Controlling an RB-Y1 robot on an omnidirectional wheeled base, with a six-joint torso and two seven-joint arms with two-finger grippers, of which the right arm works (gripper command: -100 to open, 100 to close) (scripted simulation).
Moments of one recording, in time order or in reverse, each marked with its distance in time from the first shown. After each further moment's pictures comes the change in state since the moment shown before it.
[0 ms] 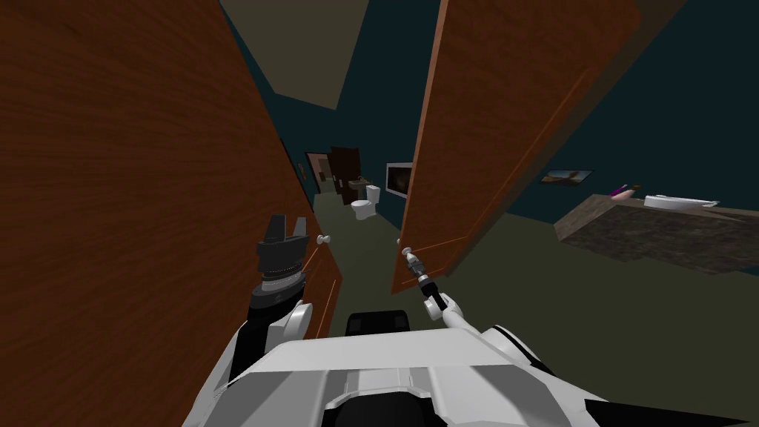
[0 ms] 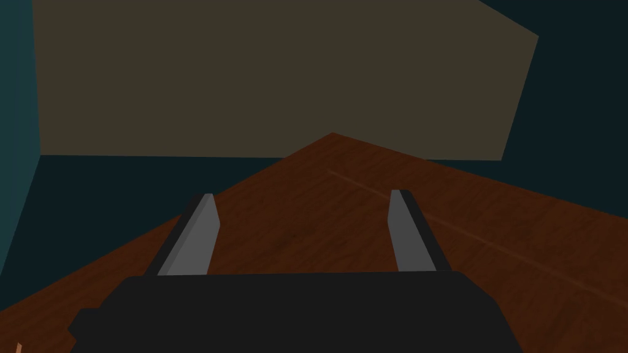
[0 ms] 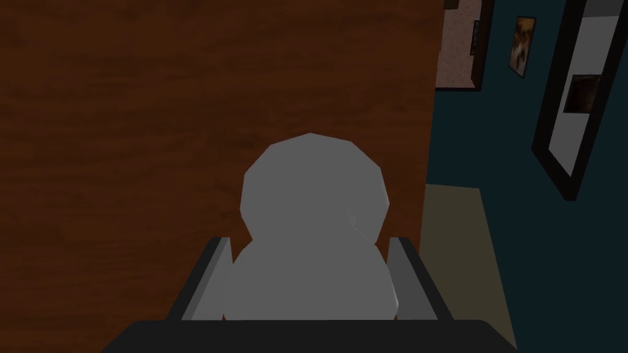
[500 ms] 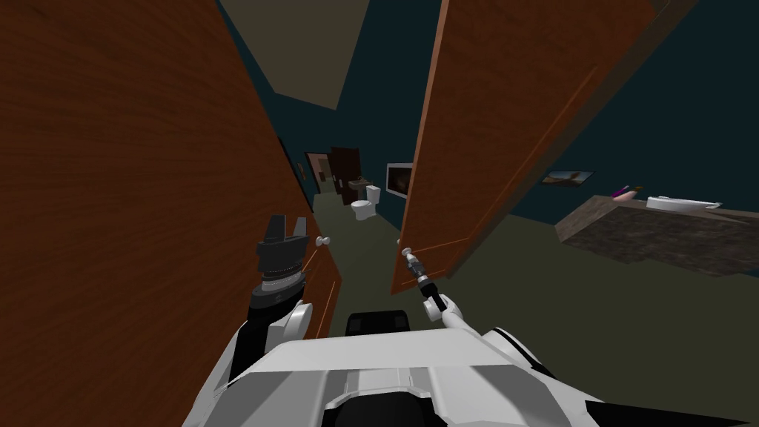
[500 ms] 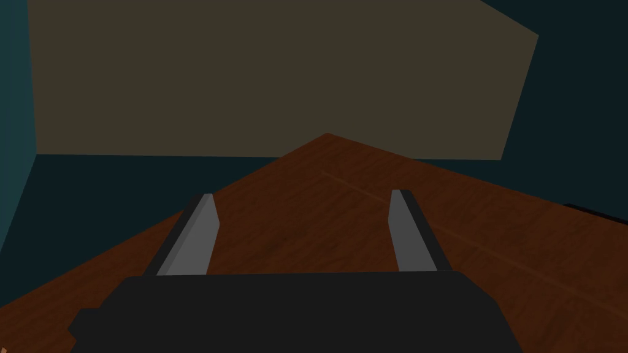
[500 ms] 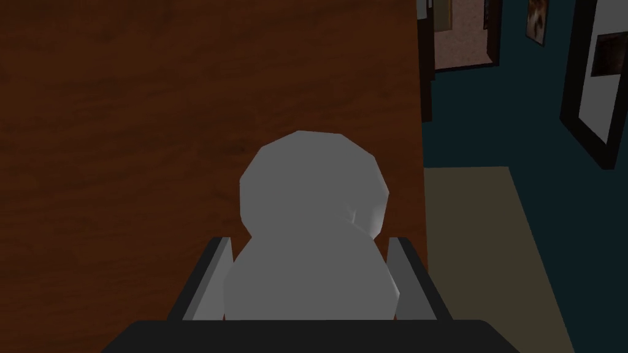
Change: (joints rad) arm 0.013 0.008 0.004 -0.019 -0.023 0.004 -0.106
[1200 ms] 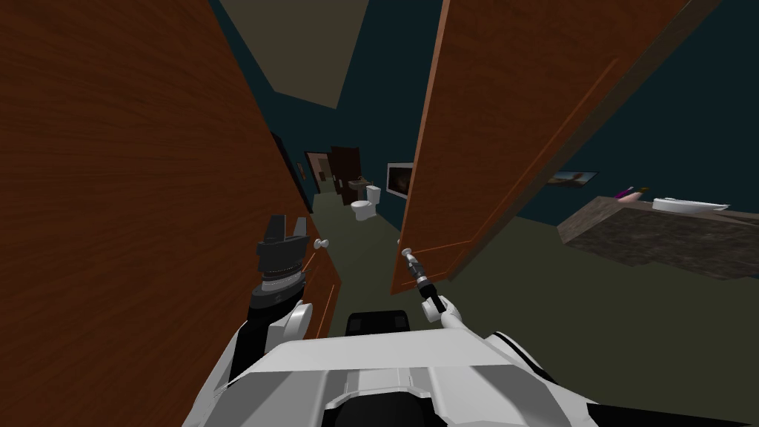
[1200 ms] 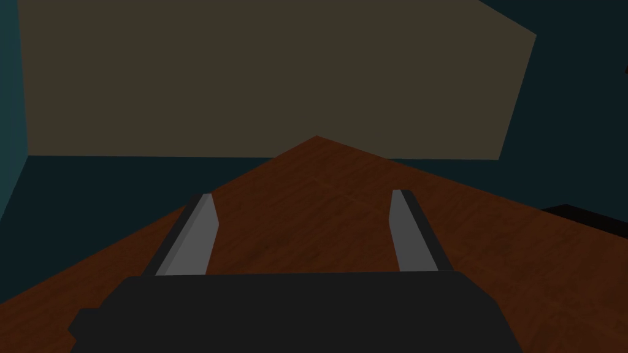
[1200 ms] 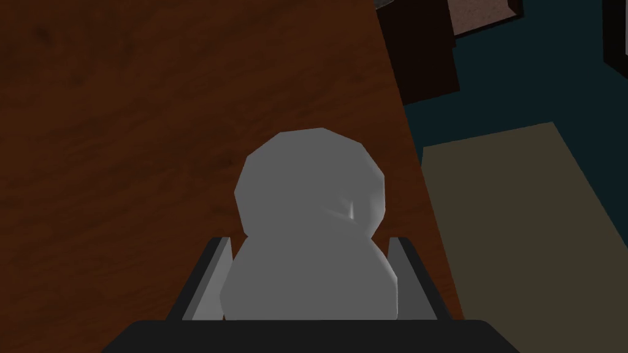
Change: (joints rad) arm 0.024 0.014 0.005 -0.038 -0.037 0.010 -0.162
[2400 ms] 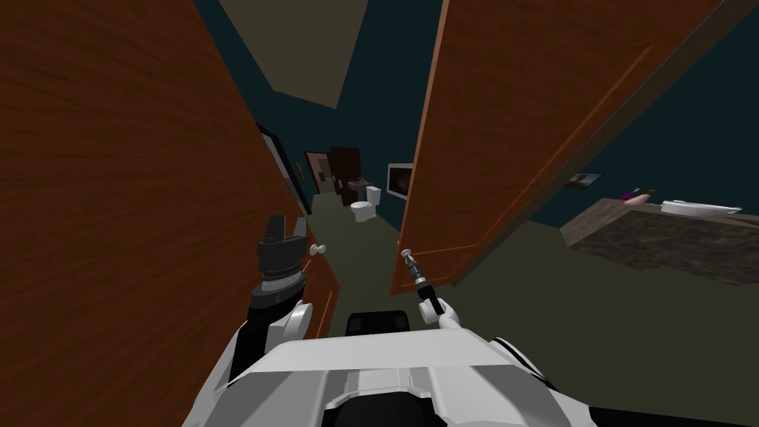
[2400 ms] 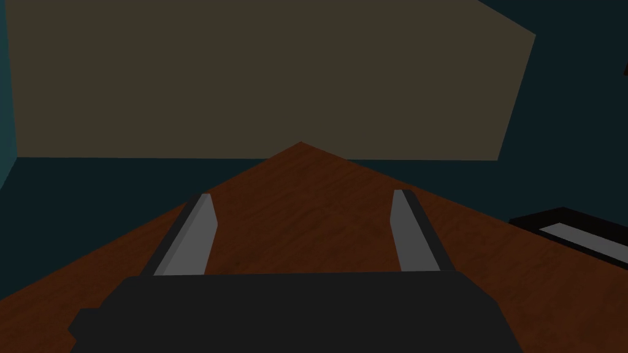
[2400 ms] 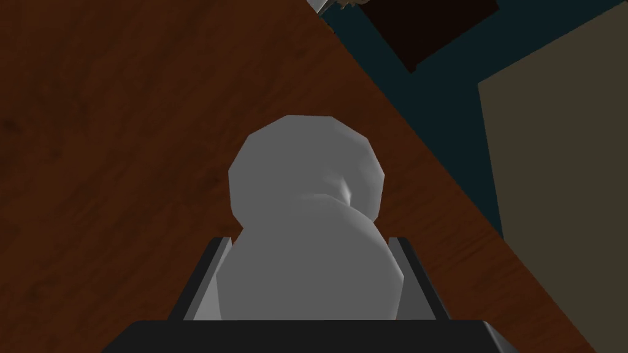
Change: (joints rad) arm 0.031 0.026 0.007 -0.046 -0.072 0.004 -0.287
